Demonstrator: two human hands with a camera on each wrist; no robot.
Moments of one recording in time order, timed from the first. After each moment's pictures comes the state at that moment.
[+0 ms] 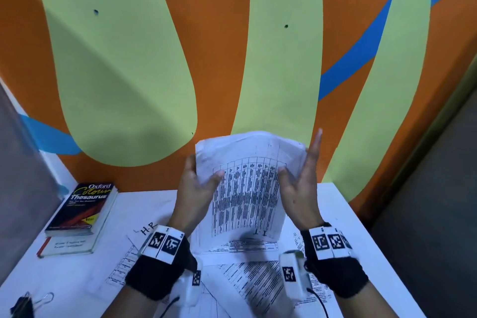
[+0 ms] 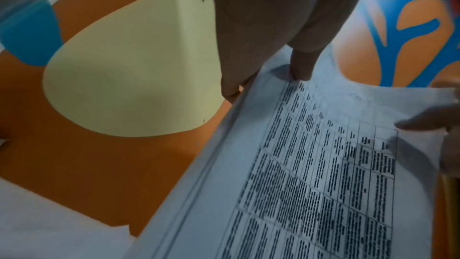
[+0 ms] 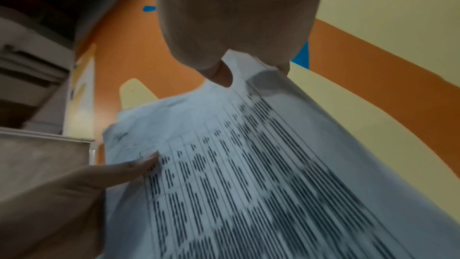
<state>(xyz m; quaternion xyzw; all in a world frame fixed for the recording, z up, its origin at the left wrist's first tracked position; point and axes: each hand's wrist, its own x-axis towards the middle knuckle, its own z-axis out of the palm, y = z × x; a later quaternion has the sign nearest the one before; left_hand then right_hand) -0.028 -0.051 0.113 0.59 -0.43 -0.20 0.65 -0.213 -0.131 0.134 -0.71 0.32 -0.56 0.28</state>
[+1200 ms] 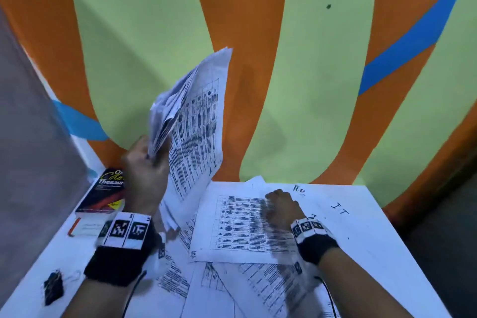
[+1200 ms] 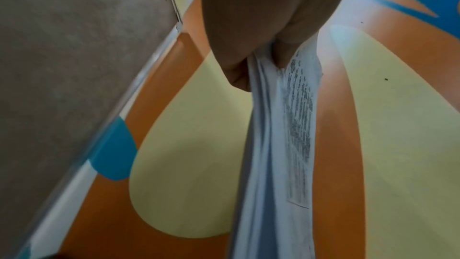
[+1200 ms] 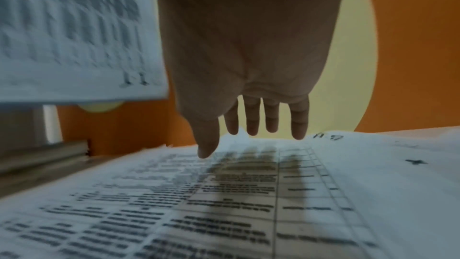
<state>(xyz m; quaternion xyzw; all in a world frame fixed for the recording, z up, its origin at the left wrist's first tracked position) 0.049 -0.010 0.147 0.66 -0.39 0.14 0.63 -0.156 -0.212 -0.007 -0.88 0.44 0.06 0.15</state>
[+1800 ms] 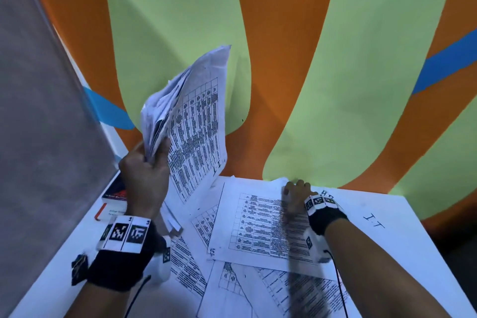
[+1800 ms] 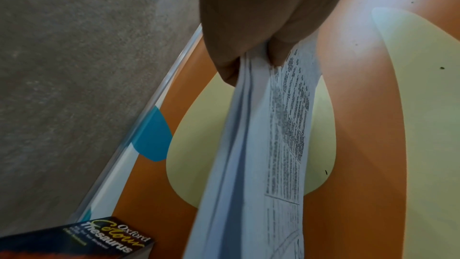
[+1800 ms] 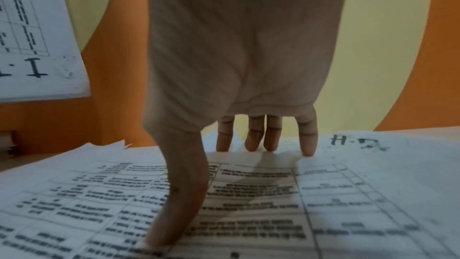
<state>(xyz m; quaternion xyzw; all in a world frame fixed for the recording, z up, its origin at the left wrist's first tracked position) 0.086 0.005 0.124 0.71 -0.28 0.16 0.63 -0.107 -0.270 -0.027 -0.86 0.47 0.13 0.17</state>
